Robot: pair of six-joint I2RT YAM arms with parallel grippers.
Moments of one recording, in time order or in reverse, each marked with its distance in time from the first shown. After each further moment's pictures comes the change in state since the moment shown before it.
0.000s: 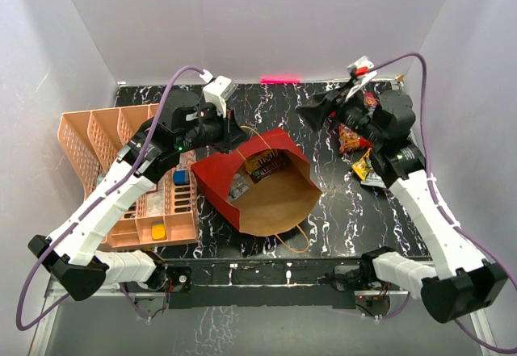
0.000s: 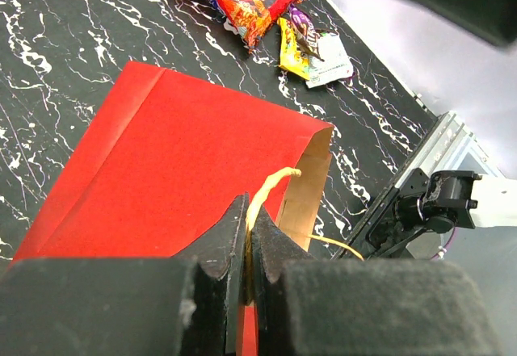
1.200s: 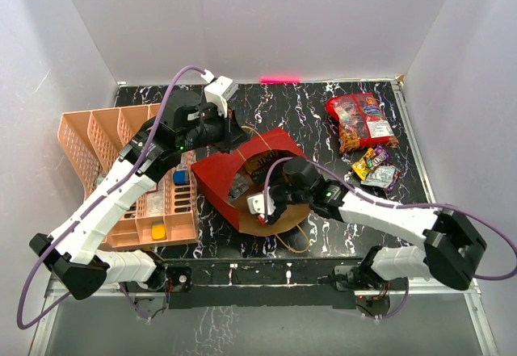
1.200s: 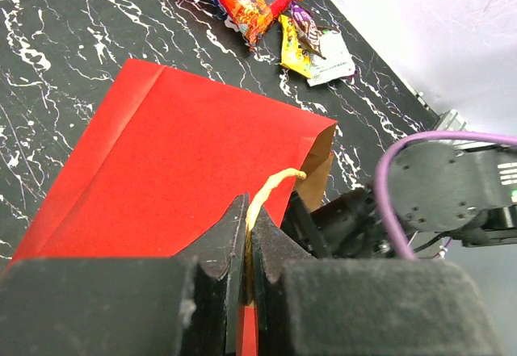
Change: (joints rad) left arm 0.000 0.009 0.000 0.000 -0.001 0.000; right arm 0.639 0.134 -0.405 -0.042 0.071 -1.332
